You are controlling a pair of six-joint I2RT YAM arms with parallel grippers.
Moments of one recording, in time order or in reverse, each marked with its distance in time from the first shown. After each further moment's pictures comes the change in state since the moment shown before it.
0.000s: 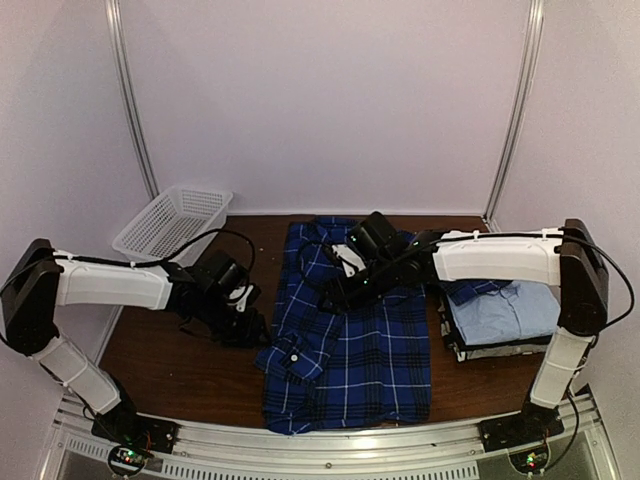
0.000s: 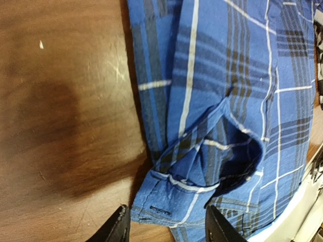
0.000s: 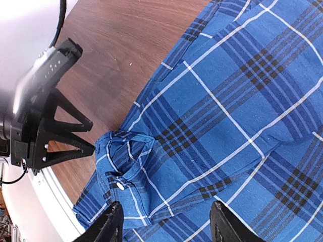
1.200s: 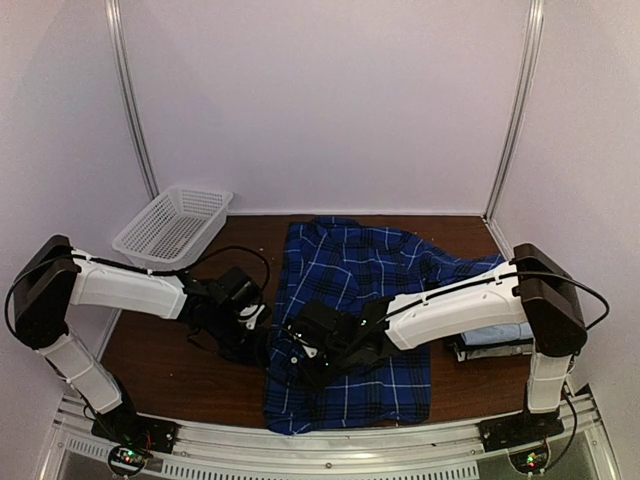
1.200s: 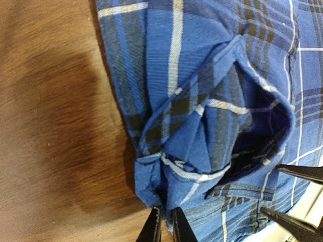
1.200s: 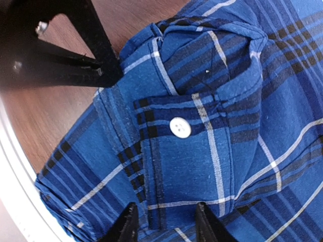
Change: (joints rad) left arm -0.092 0.074 -0.023 -0.001 0.026 -0.016; right arm 0.345 0.161 -0.032 0.008 0.249 0.064
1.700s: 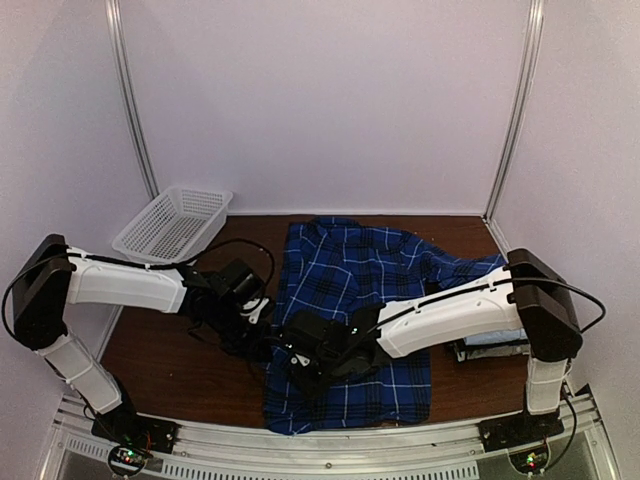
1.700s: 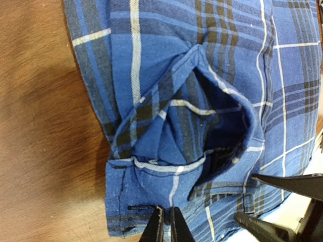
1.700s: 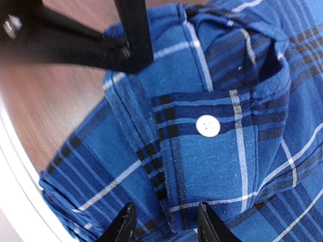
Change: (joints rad) left arm -0.004 -0.008 0.063 -0.059 0.010 0.042; right arm 0.038 0.028 0.050 -0.047 0.048 -0.004
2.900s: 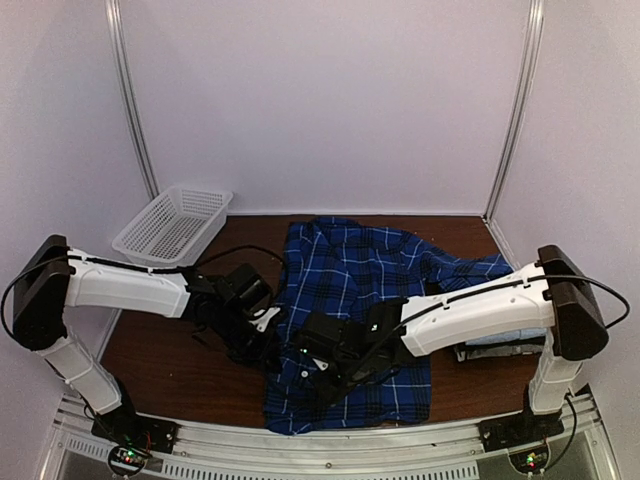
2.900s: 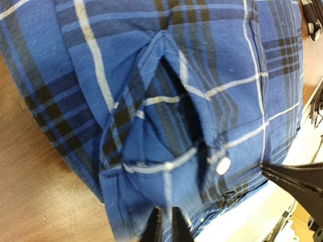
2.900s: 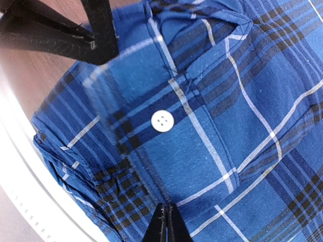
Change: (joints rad) left arm -0.063 0.002 0.015 -0.012 0.098 0.006; right arm 0.034 -0.119 -0.051 -0.171 0.018 0.006
